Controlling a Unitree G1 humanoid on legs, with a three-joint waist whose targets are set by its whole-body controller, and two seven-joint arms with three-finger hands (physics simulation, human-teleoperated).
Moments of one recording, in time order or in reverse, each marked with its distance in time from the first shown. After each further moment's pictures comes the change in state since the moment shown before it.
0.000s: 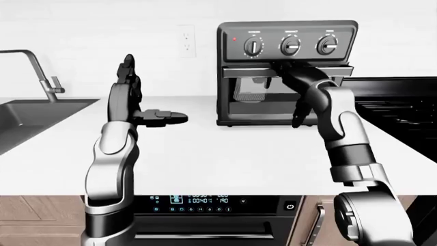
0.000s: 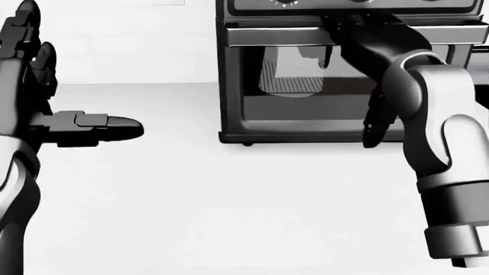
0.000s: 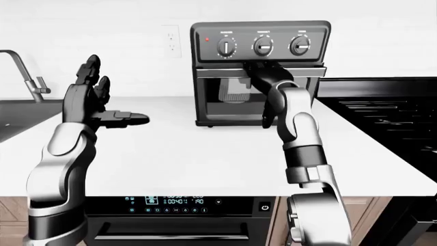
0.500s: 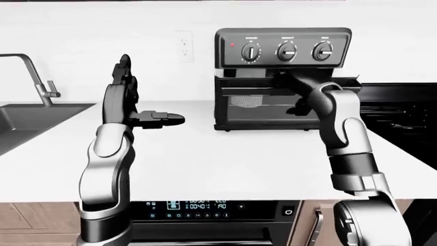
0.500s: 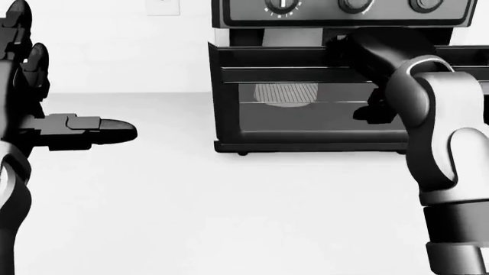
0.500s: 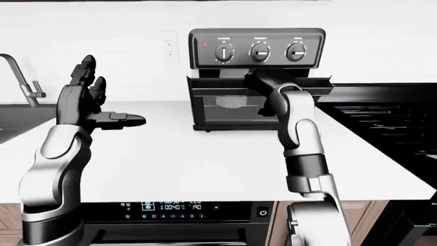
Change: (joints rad) left arm 0.020 0.012 0.015 -0.044 -0.007 0.025 -0.010; right arm 0.071 0.012 -0.018 -0.154 0.008 0.027 0.059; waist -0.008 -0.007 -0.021
